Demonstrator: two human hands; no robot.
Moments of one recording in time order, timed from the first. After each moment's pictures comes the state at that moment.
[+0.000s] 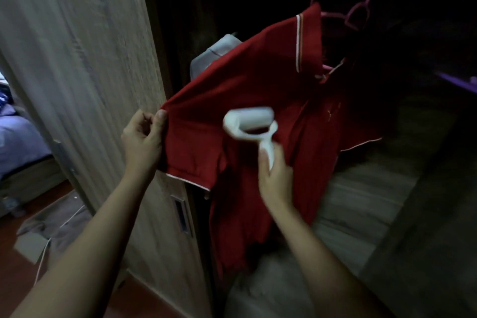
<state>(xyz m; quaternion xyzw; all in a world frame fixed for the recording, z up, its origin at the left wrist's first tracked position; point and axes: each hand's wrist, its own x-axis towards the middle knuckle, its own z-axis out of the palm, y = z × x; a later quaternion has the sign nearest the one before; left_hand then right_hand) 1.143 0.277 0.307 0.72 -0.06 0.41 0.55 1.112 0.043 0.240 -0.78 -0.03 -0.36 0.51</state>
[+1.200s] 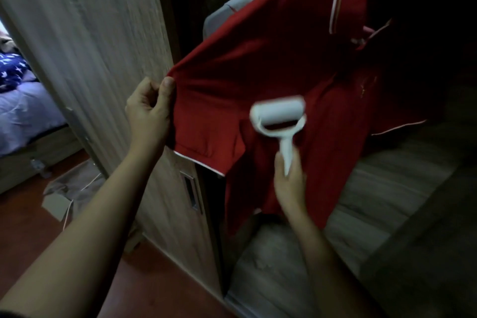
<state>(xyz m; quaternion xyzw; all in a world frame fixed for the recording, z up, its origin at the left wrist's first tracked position) 1.143 0.273 0.304 0.71 -0.06 0.42 0.57 1.131 0.039 0.173 -0.77 0.04 -0.23 0.59</state>
